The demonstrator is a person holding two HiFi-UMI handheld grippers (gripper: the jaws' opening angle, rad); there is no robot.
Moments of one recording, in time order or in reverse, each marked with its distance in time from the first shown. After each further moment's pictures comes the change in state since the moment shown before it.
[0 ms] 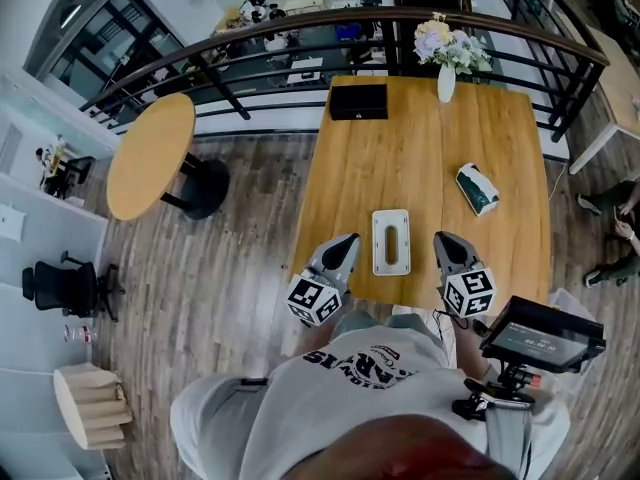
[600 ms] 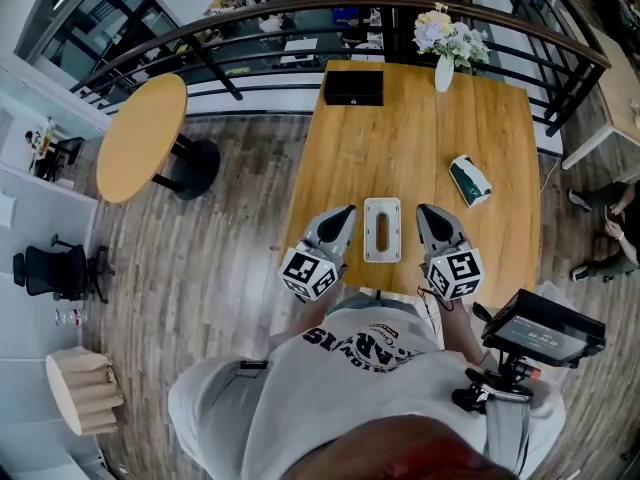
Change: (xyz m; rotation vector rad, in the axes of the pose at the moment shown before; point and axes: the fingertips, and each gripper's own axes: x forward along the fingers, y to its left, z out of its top) left arm 0.013 0.016 0.024 0.019 -0.045 0.007; right arm 0.023 0.040 0.061 -0.076 -0.125 0.062
